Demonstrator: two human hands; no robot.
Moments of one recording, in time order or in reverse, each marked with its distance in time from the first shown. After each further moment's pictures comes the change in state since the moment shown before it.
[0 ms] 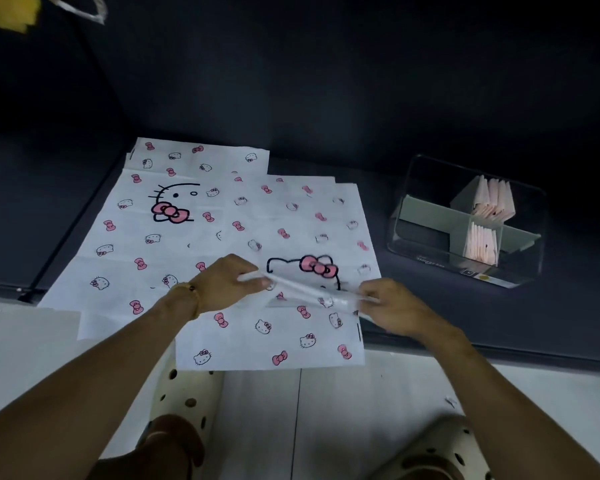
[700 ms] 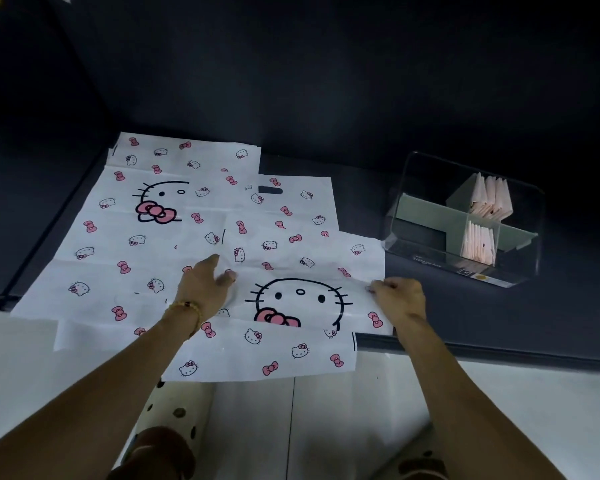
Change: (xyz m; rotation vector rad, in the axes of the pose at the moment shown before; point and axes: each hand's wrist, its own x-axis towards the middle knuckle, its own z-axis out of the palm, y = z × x) left_hand 0.014 -0.032 0.022 0.024 0.403 -0.385; right_hand 0.033 0.023 0.018 0.418 0.558 0.471
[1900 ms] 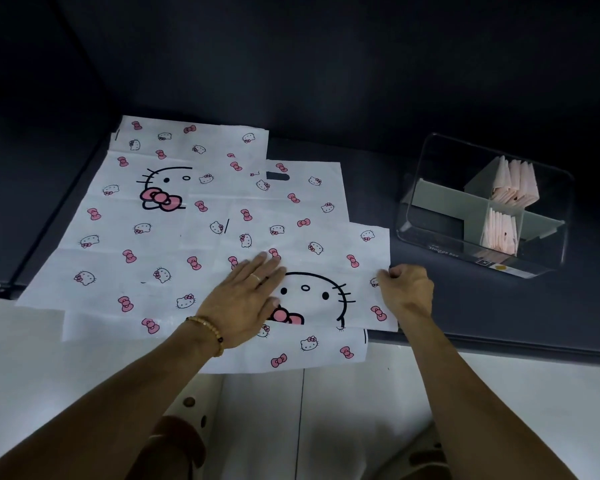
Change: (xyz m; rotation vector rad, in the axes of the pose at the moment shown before) left_hand -0.022 -0.012 0.026 0.670 -0.090 0.837; right_hand -0.003 -0.005 0.015 -0.196 0.065 -0.088
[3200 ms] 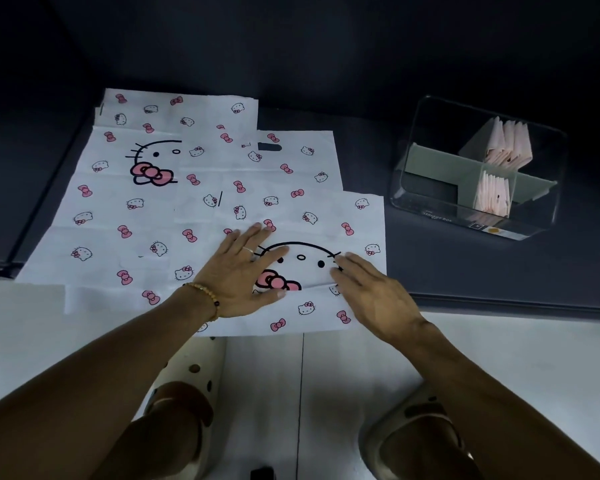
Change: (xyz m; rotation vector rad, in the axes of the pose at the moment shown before) left_hand -0.002 -0.003 0.003 0.068 -0.130 -0.001; right_hand -0.053 0.041 0.006 -0.643 -0.066 -1.175
